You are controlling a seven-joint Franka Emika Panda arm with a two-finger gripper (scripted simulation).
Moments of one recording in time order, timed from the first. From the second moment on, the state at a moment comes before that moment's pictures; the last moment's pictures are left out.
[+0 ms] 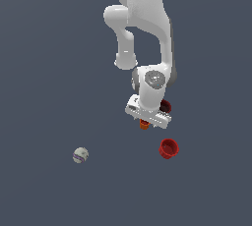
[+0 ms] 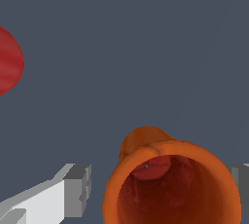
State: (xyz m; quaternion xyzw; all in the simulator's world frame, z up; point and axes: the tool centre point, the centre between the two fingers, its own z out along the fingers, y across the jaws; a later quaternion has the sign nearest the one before) arm -0.007 0.093 0.044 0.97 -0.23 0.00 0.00
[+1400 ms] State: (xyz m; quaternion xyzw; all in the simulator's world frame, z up) arm -0.013 0.067 0.071 0.97 -0.23 0.00 0.00
